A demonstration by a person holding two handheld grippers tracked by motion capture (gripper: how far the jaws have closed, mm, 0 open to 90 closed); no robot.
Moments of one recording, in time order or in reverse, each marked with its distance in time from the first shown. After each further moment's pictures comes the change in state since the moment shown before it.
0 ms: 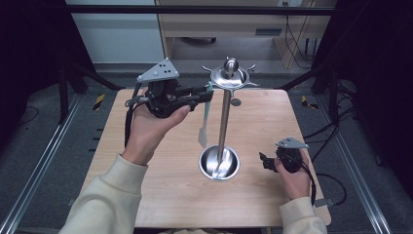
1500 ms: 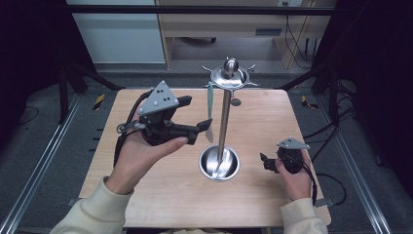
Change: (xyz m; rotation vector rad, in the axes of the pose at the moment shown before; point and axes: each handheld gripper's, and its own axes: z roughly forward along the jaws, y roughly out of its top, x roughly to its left) left arm -0.036 -0.026 -0.027 0.097 0.111 0.081; right arm -0.001 -0.001 -0.004 0.000 -0.009 0.000
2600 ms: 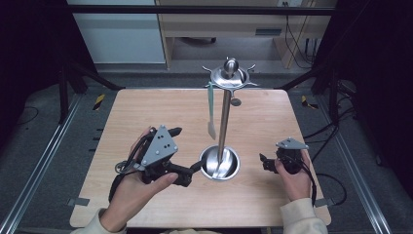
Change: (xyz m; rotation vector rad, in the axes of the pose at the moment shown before) left arm -0.032 -0.068 -0.008 0.045 0.015 0.065; right arm 0.002 0.000 0.000 0.010 -0.007 -0.003
